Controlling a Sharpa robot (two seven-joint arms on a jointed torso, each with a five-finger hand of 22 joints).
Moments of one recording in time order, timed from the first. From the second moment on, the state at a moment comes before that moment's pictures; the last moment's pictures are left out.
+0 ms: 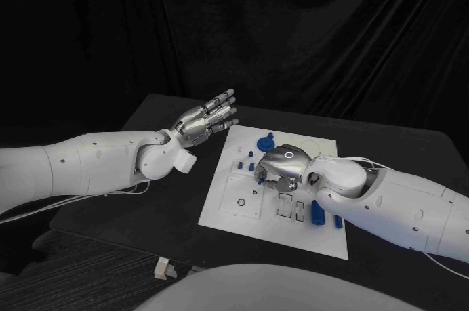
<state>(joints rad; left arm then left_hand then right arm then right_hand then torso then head) 1.13 -0.94 -0.21 1.35 -0.02 0.23 0.64 1.33 0.16 -0.23 0.19 0.27 0.07 -0.10 0.01 0.01 0.00 0.00 0.00 0.00 0.00 0.10 0.01 0.00 0.16 0.00 0.19 0.01 0.01 1.14 -0.44 -0.21 1.33 -1.86 -0.27 0.09 1.45 -0.11 0.37 0.06 0.20 1.11 0.10 0.18 0.19 1.19 0.06 0.17 0.06 1.47 -0.03 1.31 1.09 0.09 1.47 0.07 1.12 1.31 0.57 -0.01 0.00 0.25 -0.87</state>
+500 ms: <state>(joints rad) 1.13 -0.93 -0.21 1.35 -0.02 0.23 0.64 1.33 0.16 -0.23 0.19 0.28 0.07 -0.10 0.01 0.01 0.00 0.00 0.00 0.00 0.00 0.10 0.01 0.00 0.16 0.00 0.19 0.01 0.01 1.12 -0.43 -0.21 1.33 -1.86 -0.27 0.08 1.45 -0.11 0.37 0.06 0.20 1.11 0.10 0.18 0.19 1.19 0.06 0.17 0.06 1.47 -0.03 1.31 1.09 0.09 1.47 0.07 1.12 1.31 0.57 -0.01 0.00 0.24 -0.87</state>
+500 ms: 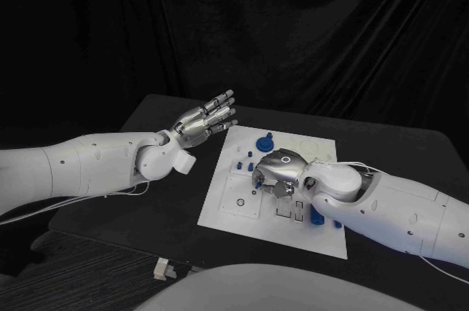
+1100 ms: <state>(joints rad) 1.12 -0.93 -0.21 1.34 -0.02 0.22 0.64 1.33 0.16 -0.23 0.19 0.28 0.07 -0.10 0.01 0.01 0.00 0.00 0.00 0.00 0.00 0.10 0.01 0.00 0.16 0.00 0.19 0.01 0.01 1.11 -0.43 -0.21 1.34 -1.86 -0.27 0.07 1.44 -0.12 0.37 0.06 0.20 1.11 0.11 0.18 0.19 1.19 0.05 0.17 0.06 1.47 -0.03 1.31 1.09 0.09 1.47 0.07 1.12 1.31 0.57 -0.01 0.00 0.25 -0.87</state>
